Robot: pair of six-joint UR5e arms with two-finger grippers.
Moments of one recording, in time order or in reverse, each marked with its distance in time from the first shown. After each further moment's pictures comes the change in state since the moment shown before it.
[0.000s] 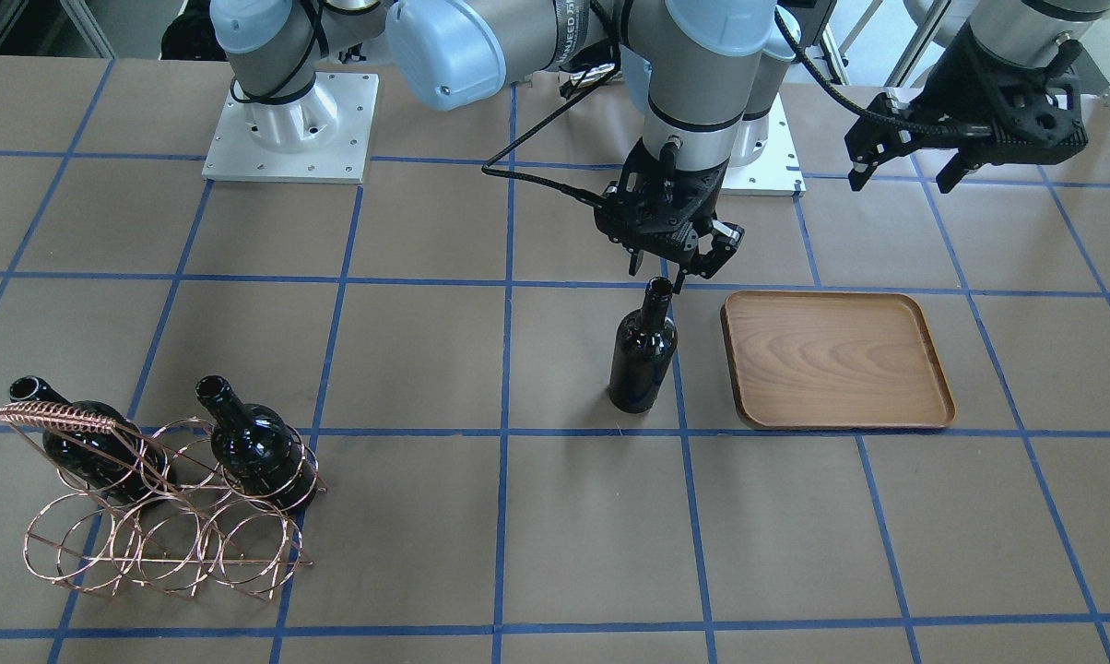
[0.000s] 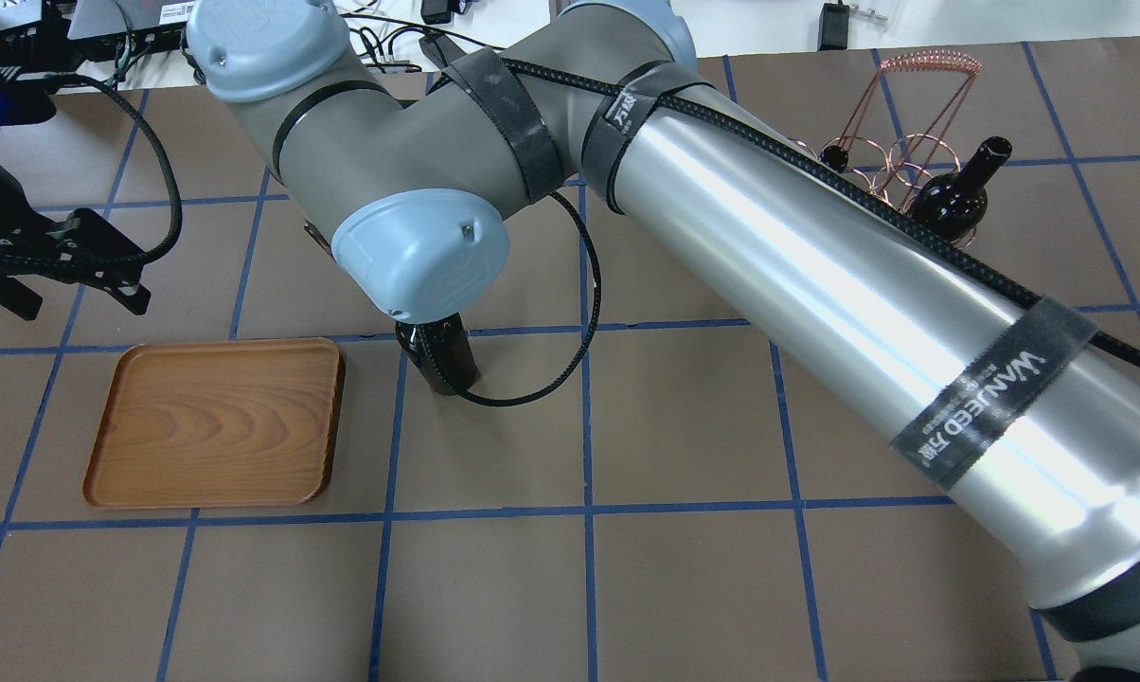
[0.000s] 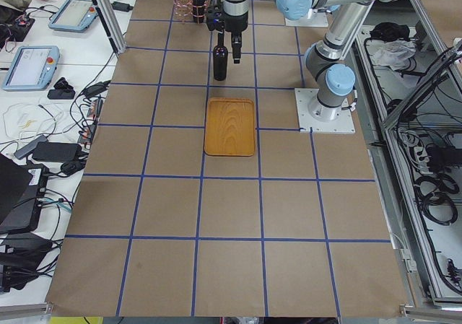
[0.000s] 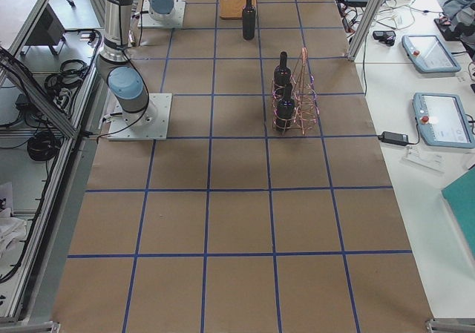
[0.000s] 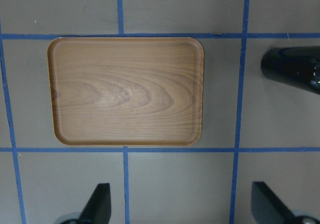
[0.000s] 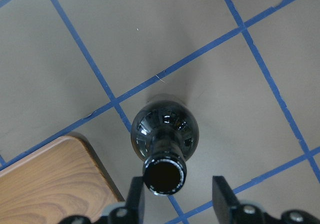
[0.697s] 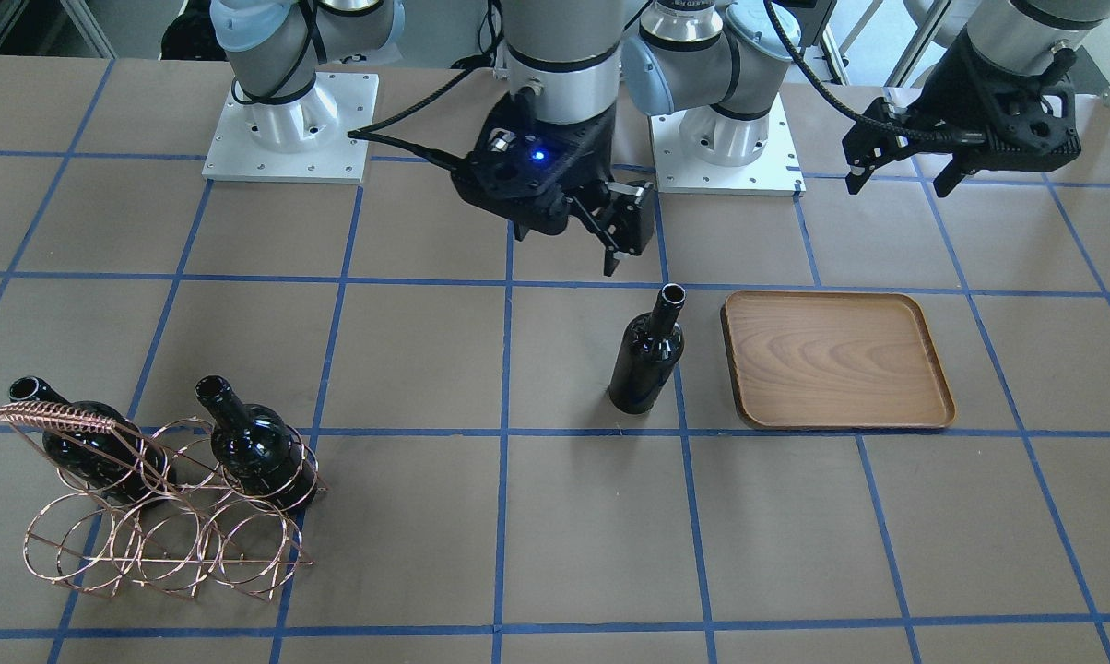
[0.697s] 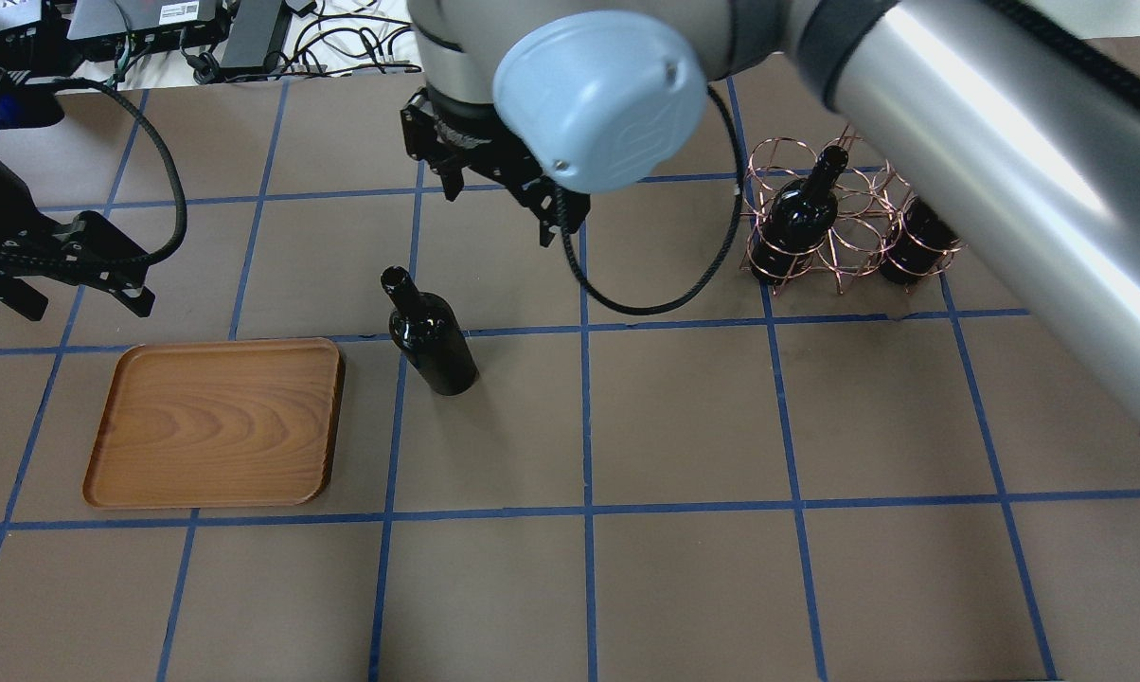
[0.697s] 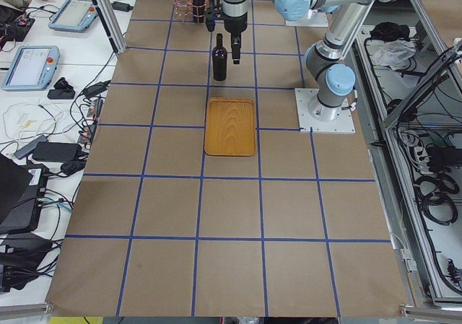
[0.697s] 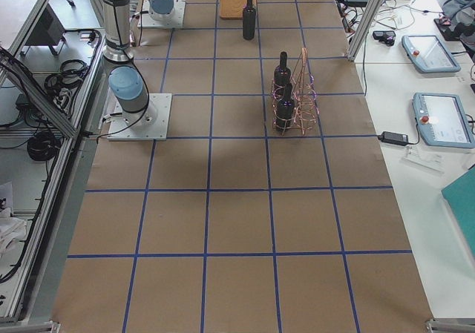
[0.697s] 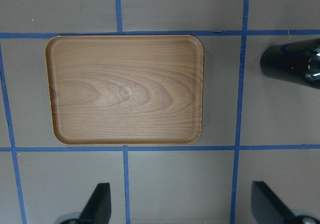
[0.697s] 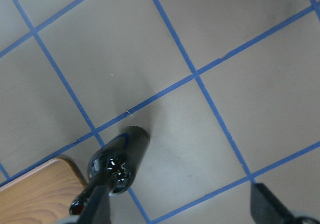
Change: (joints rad) left arm -0.007 -0.013 0.000 0.003 -0.002 0.011; right arm -0.212 -0.170 0.023 0.144 0.054 -0.242
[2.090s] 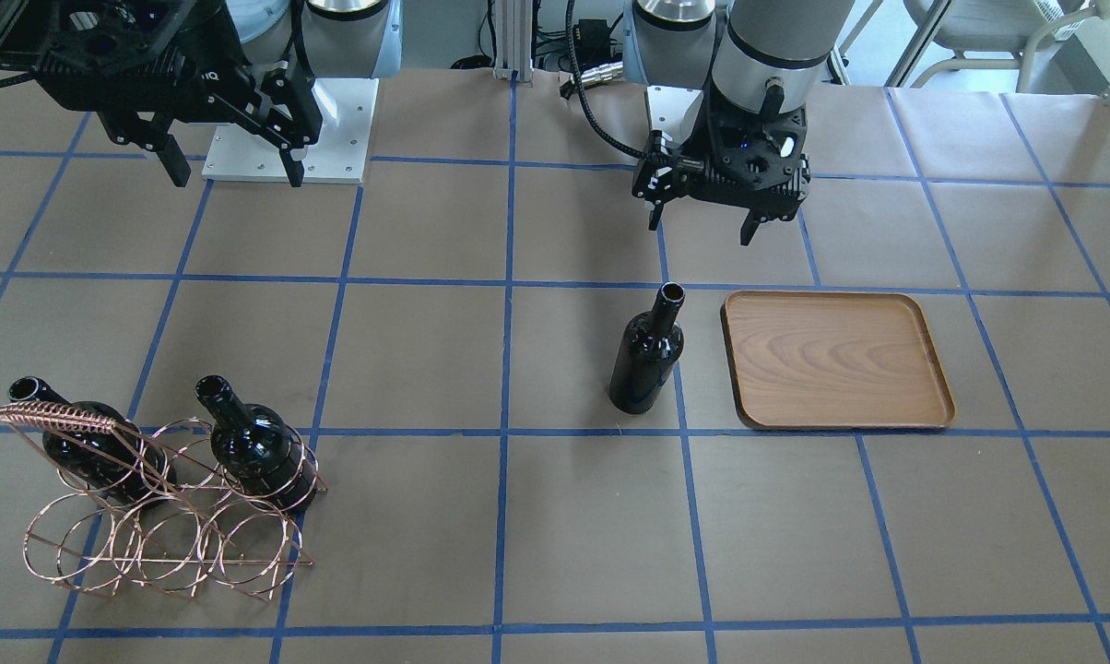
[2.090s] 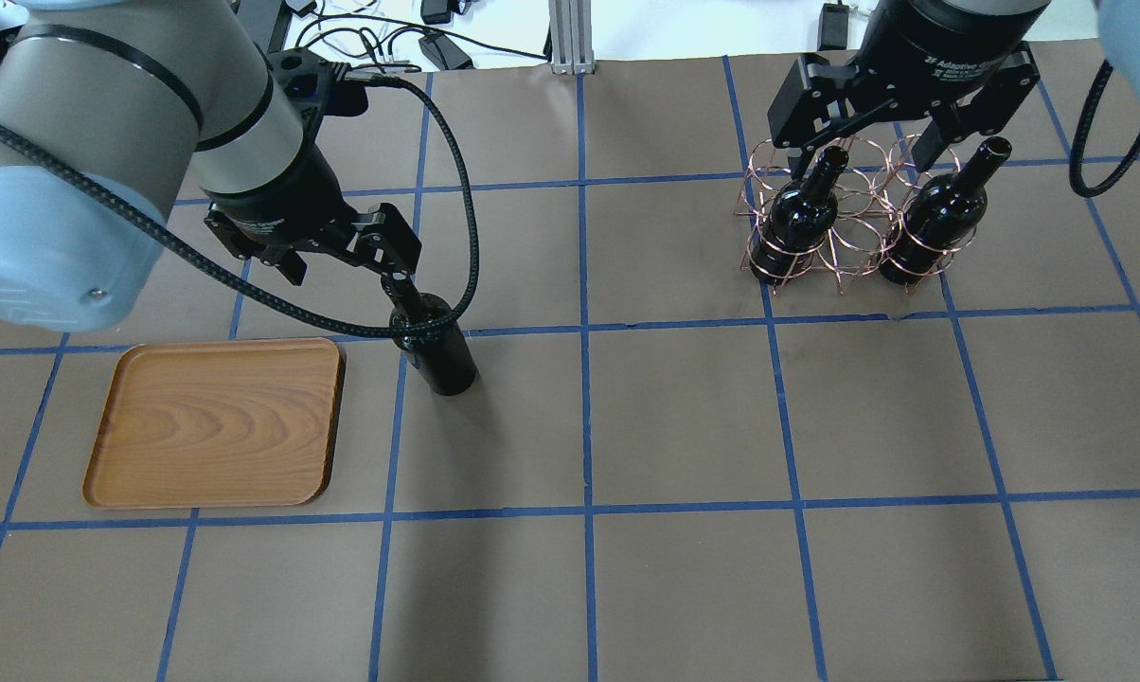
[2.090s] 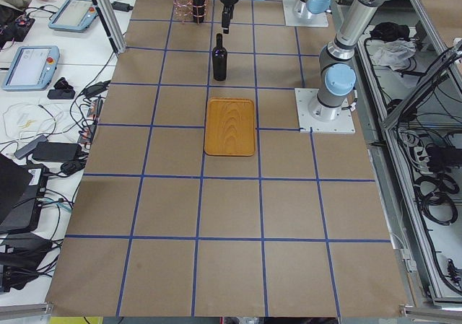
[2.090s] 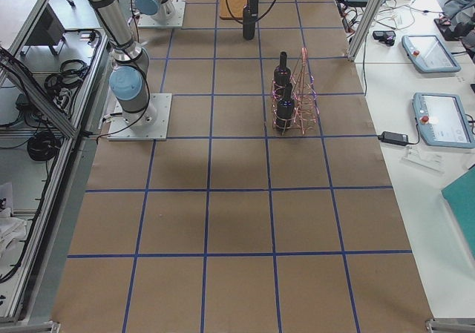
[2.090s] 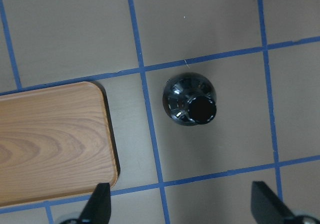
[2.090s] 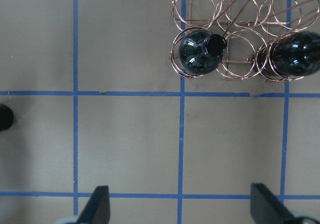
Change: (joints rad) left arm -0.433 -0.124 -0.002 0.199 -0.042 -0.278; right arm -0.393 -0.332 0.237 0.066 -0.053 -0.902
